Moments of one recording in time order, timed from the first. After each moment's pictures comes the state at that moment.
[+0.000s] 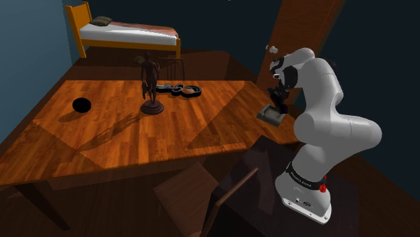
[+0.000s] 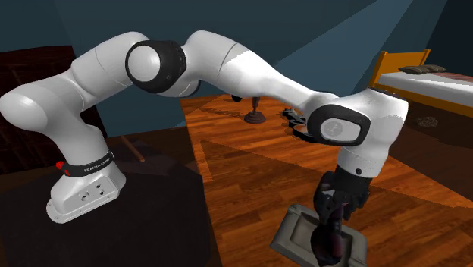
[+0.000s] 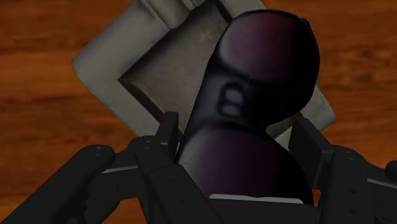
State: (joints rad) arm -0.90 1.13 -0.44 -0.92 0.31 1.91 -2.11
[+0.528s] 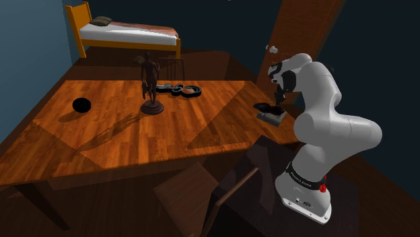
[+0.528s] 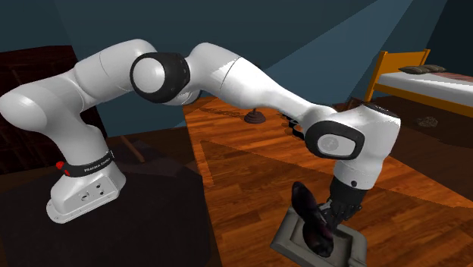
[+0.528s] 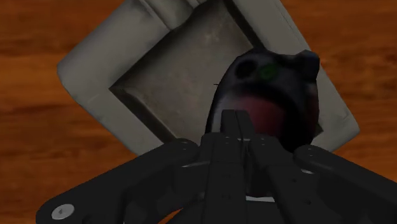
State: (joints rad) arm -0.91 1.20 -0.43 -0.89 0.32 1.95 -2.10
